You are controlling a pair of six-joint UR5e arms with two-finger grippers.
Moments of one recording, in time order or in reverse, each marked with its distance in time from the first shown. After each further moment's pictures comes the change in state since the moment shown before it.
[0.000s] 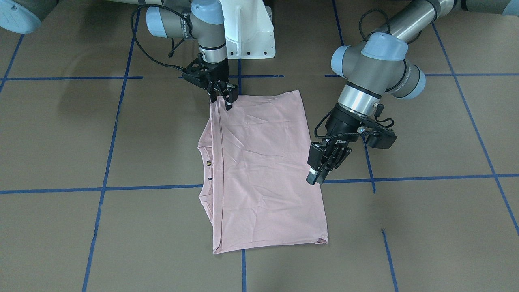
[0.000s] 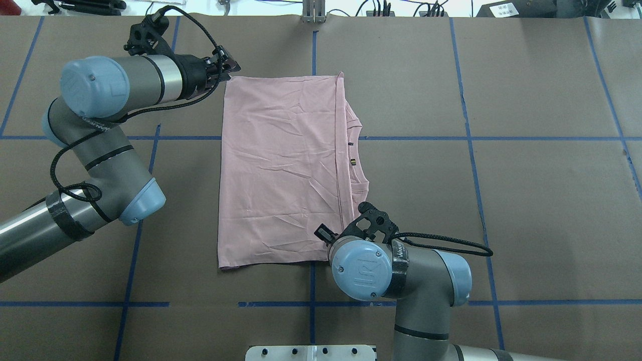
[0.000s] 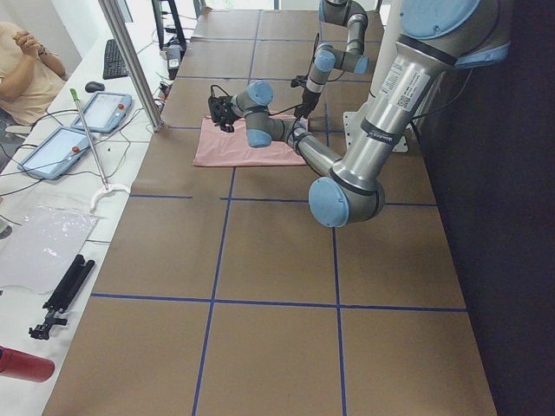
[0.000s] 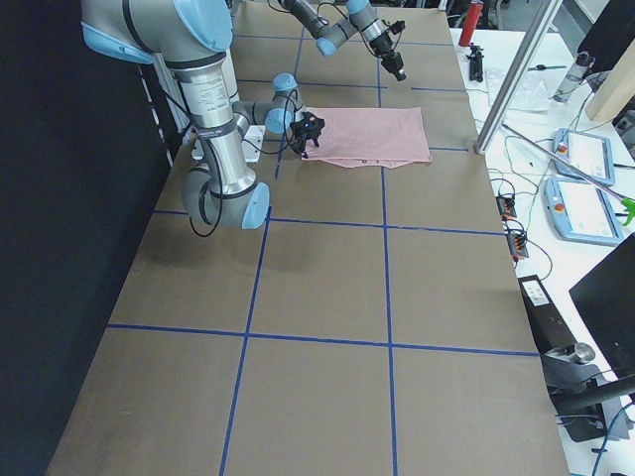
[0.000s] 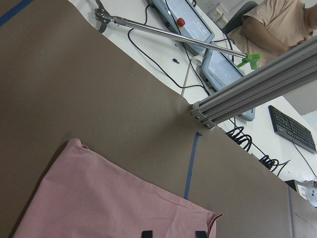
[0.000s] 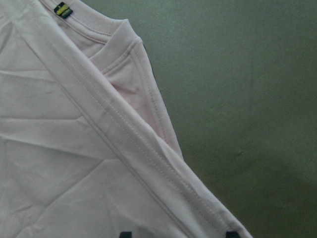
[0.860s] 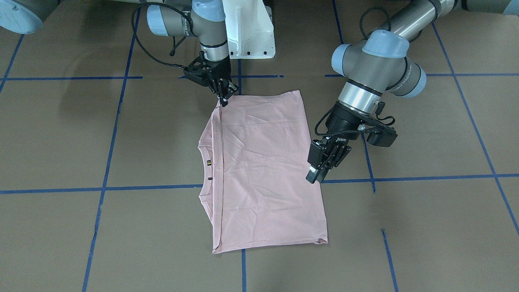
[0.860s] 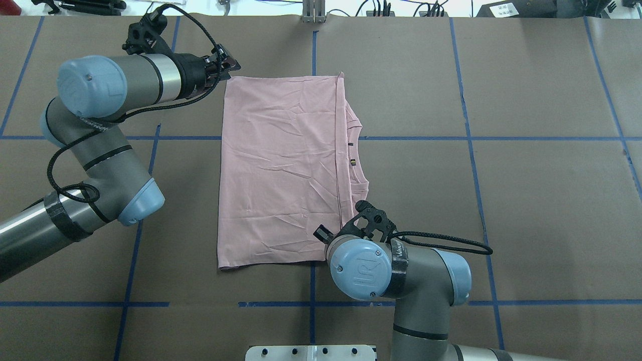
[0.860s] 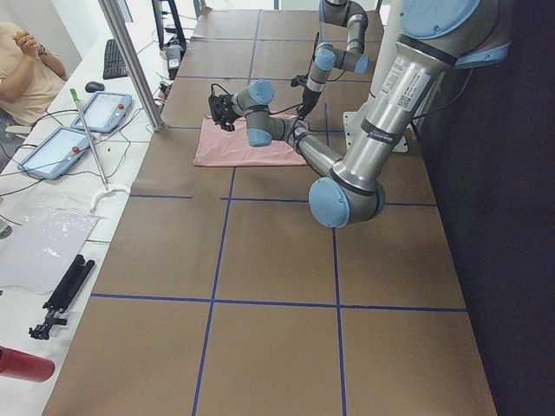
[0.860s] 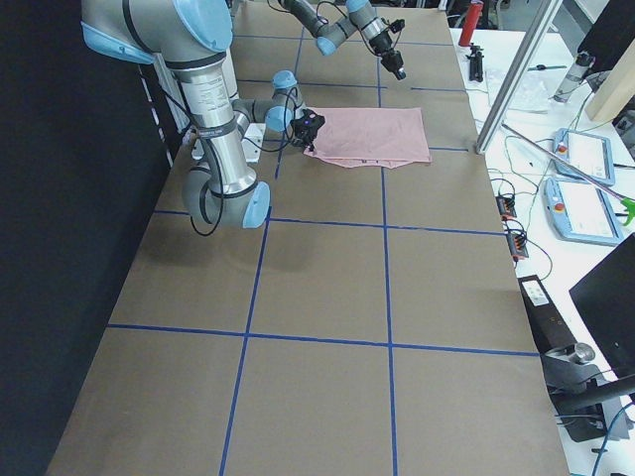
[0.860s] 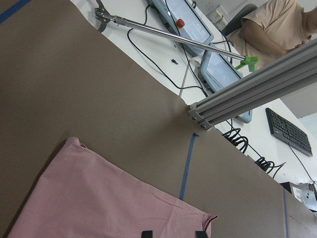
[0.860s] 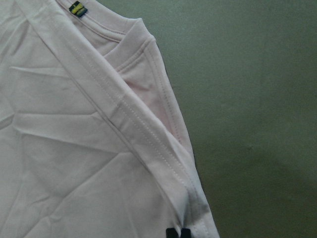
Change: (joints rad) left arm -0.001 0.004 -0.017 0.000 0.000 -0.009; right arm 0.004 0.005 0.013 0.005 0.000 -0.010
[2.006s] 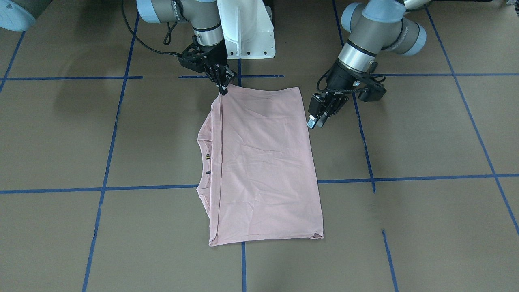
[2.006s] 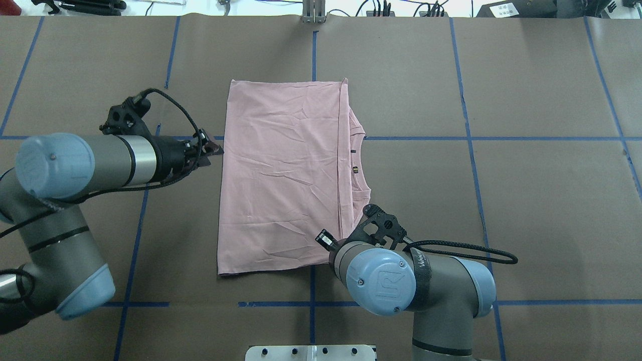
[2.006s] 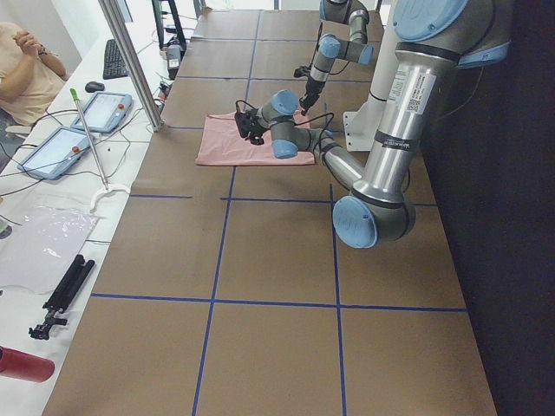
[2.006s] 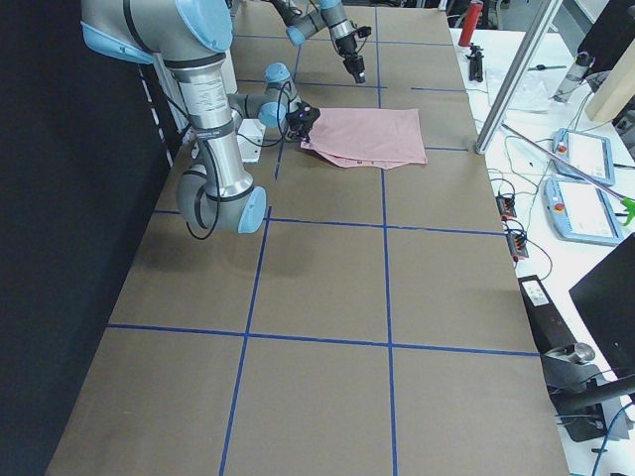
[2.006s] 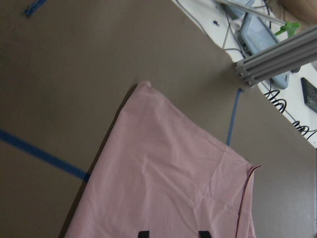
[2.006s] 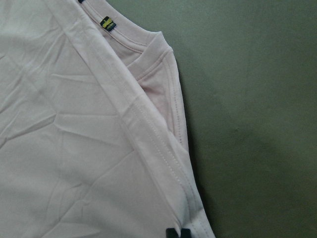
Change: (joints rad) left arm 0.206 0.275 -0.375 0.301 -0.053 -0.104; right arm -0.024 -0.054 0.120 -0.001 -0.009 0.011
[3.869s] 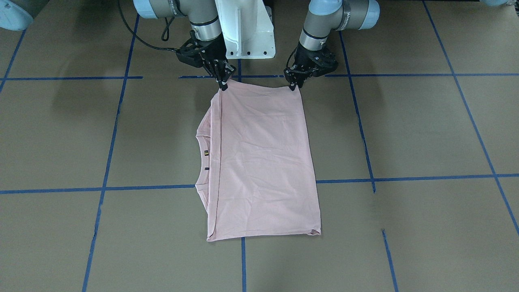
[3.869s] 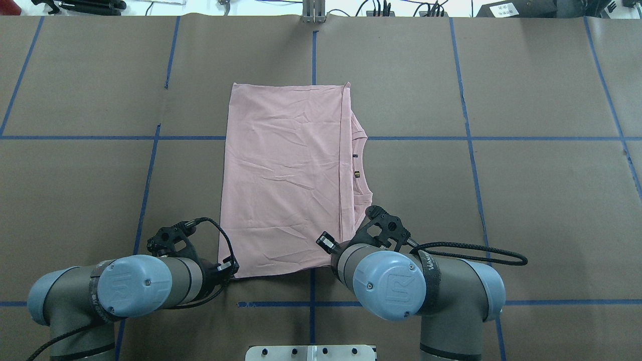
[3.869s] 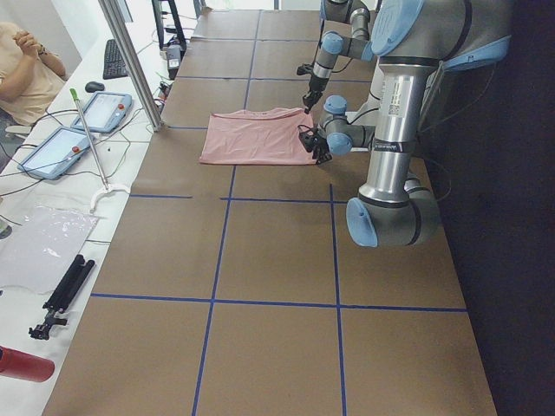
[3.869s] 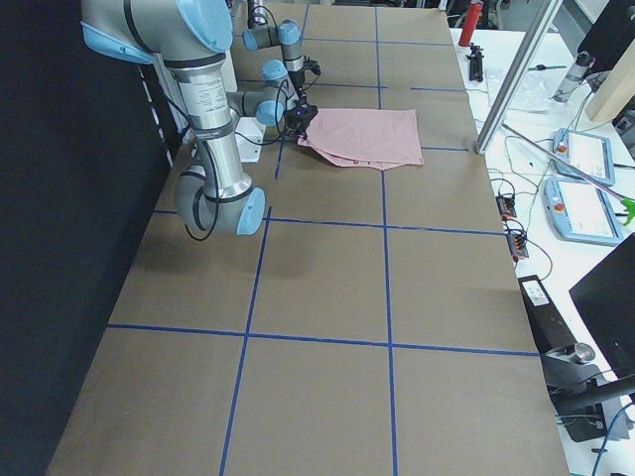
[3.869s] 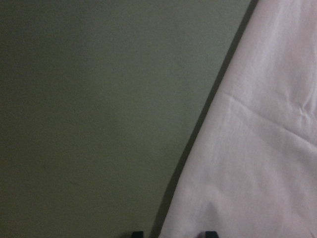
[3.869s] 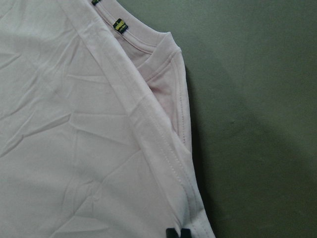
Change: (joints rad) left arm 0.330 0.031 -0.024 0.245 0.069 -0.110; right arm -0.002 -0.016 0.044 0.000 0.008 -0.004
